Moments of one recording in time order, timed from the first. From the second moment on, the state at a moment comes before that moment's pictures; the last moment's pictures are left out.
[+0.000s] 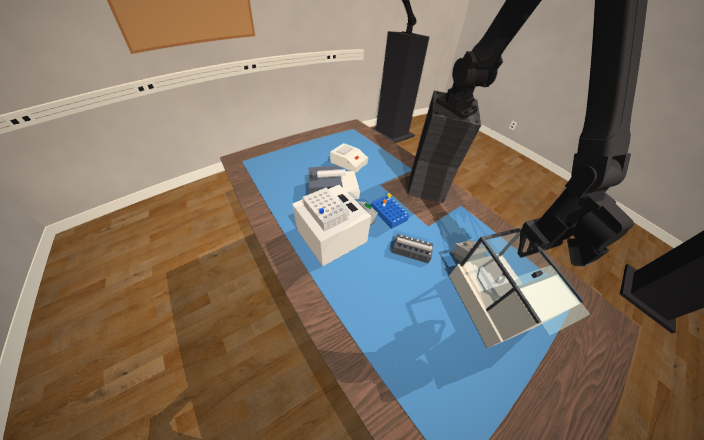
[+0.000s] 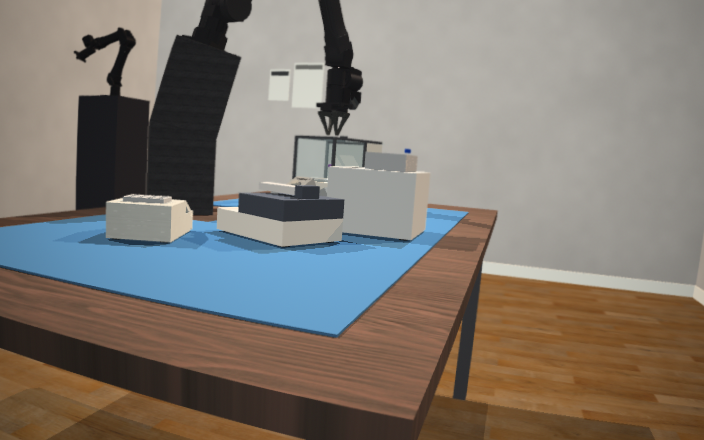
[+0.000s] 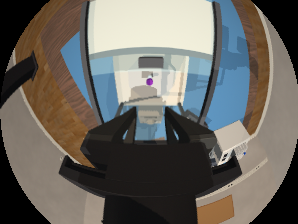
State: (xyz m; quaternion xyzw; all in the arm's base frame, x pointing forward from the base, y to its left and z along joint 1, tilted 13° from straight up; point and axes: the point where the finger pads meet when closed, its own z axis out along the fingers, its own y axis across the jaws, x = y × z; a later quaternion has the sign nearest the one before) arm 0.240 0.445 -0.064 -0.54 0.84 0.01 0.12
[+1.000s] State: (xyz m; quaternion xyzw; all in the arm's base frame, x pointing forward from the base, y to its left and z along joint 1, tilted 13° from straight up) arm 0.232 0.438 -0.019 -0.54 0.84 0.01 0.12
